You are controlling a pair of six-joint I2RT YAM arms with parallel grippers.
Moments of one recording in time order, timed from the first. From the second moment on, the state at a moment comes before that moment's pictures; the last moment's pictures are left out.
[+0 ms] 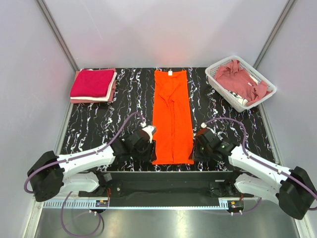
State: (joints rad) left arm -0.96 1.16 0.61 -0.33 0.03 -0.63; right arm 0.75 0.99 0.54 -0.56 -0.02 0.89
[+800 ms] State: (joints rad) left arm -0.88 1.17 0.43 -0.15 0.16 -0.67; right arm 0.75 1.05 0.47 -0.53 0.04 1.04
